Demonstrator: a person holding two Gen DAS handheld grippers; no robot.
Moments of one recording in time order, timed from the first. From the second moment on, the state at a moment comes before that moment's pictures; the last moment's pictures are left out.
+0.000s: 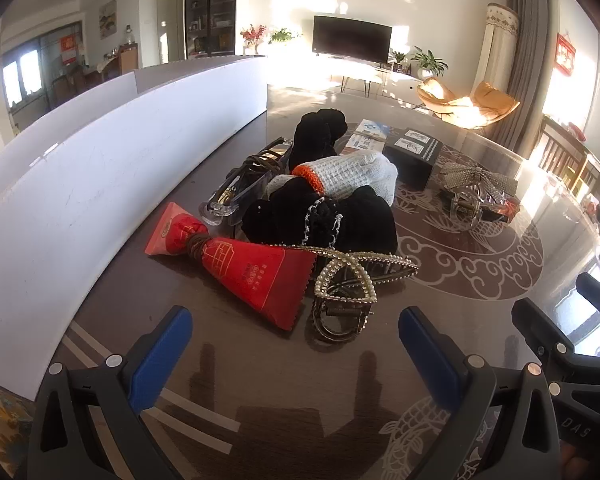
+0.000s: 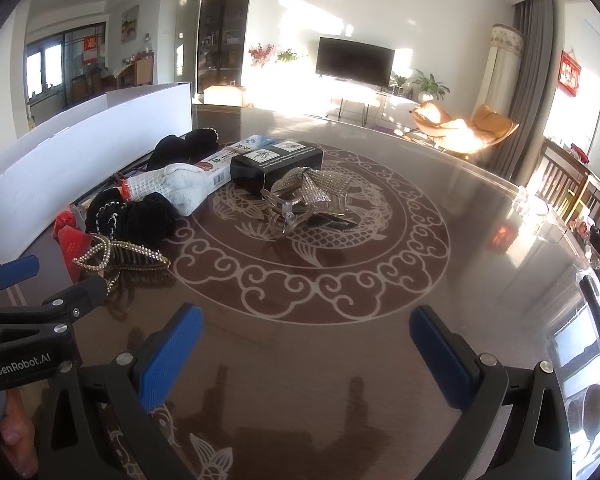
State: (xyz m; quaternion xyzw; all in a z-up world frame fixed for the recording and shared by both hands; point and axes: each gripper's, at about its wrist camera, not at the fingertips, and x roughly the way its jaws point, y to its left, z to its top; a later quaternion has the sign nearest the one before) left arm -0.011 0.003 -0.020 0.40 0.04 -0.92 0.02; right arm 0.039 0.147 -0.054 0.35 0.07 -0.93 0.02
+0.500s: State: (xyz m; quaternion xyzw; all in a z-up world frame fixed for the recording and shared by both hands) left arm -0.012 0.004 -0.023 0.40 0.04 -0.92 0.02; right arm 0.038 0.146 -0.056 0.35 0.07 -0.93 0.02
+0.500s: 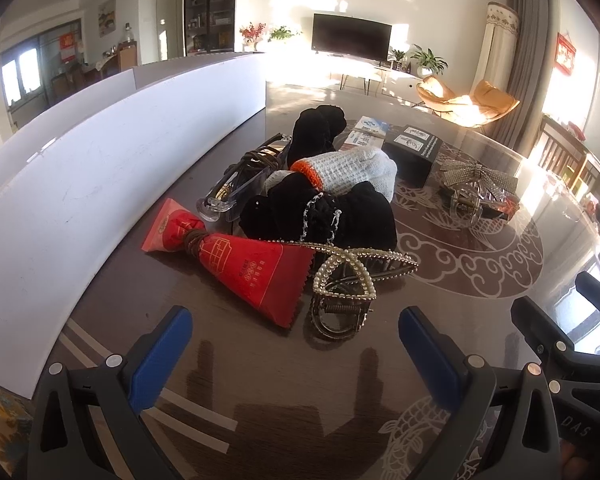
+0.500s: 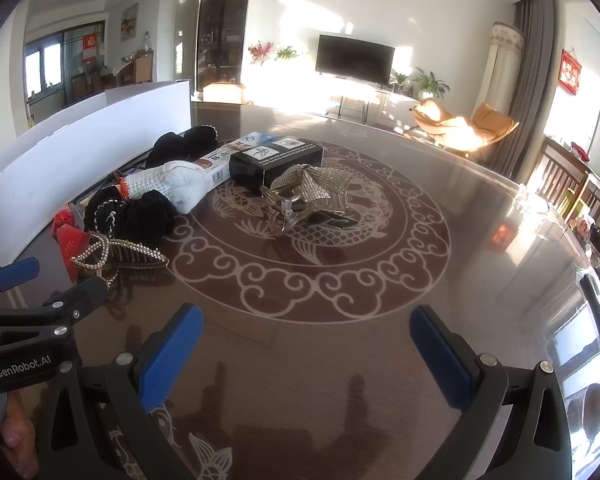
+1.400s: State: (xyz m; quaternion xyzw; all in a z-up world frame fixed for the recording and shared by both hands) left arm -0.013 0.006 -0.027 0.40 0.04 -0.91 0.01; right arm 0.034 0.144 -0.060 0.36 0.08 -0.93 0.02
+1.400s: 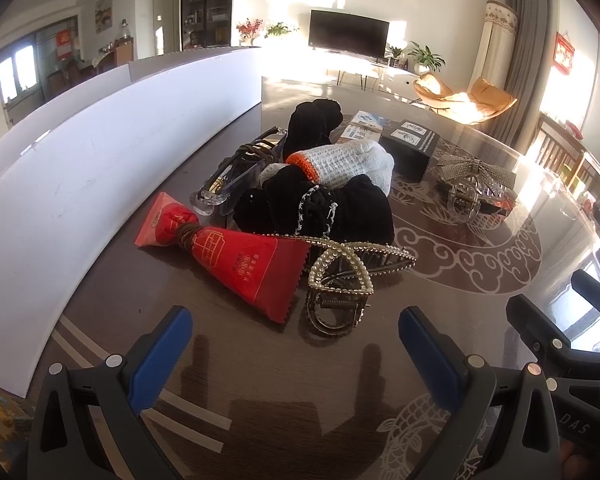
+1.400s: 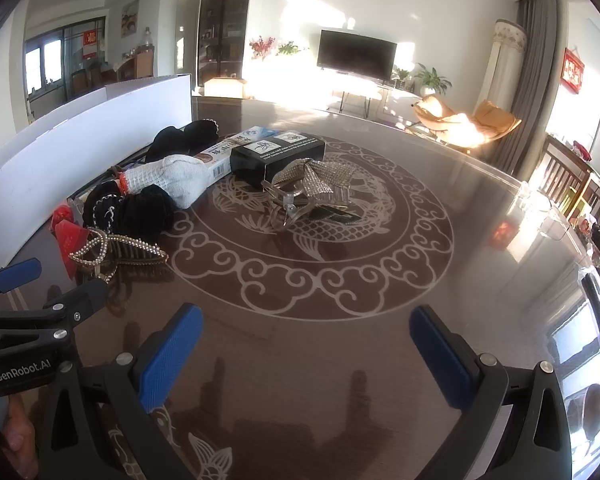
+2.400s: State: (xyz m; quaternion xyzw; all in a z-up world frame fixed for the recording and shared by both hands) left arm -0.017 0.012 -0.030 0.41 0.03 -0.91 0.01; right arm 0.034 0.146 -0.060 0.36 0.07 -0.93 0.02
